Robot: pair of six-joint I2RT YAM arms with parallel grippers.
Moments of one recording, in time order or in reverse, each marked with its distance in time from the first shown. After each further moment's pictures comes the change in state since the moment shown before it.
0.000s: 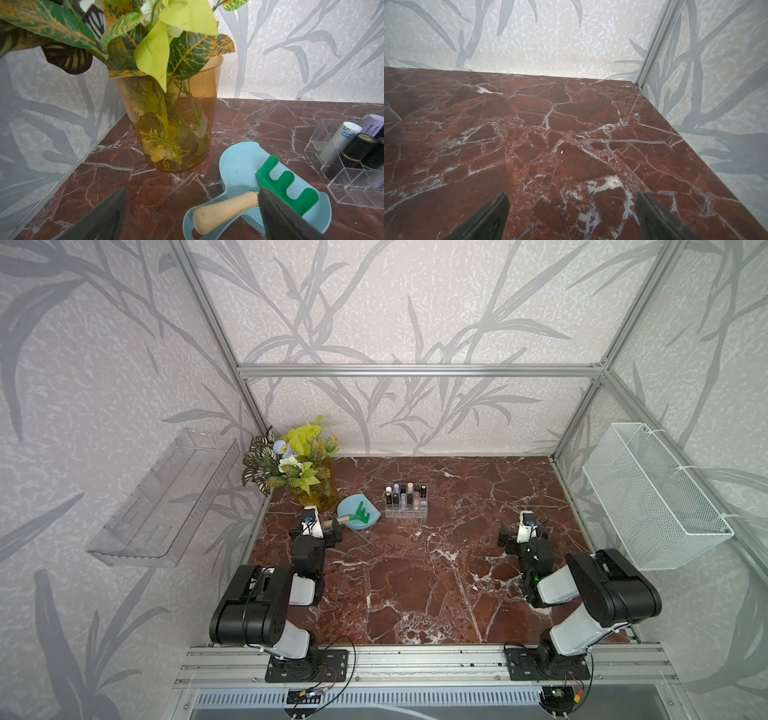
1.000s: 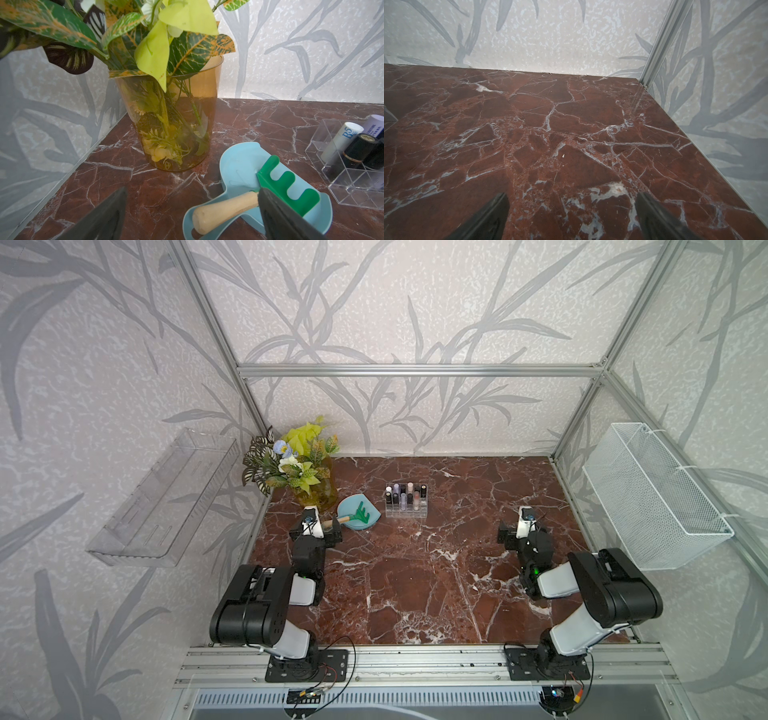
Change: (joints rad) left arm -0.003 0.000 0.000 0.000 -0.016 0.000; right arm -0.021 -0.010 0.066 -0.130 -0.032 0.007
